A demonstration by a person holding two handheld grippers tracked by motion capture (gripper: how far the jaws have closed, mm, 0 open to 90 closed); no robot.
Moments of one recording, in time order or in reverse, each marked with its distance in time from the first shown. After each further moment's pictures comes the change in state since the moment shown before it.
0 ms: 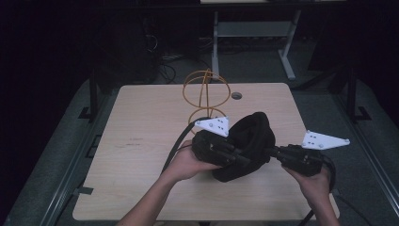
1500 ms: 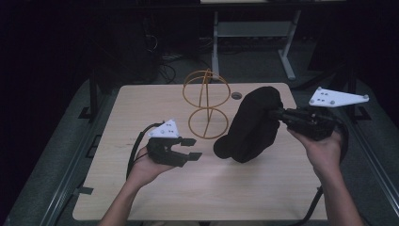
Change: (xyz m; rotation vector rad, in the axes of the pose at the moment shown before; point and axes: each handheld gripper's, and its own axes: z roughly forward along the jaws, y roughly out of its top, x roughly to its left) left arm 0.009 -0.086 -0.082 0.021 0.418 -0.108; right arm -0.006 0.108 -0.008 -0.002 -0.120 -0.060
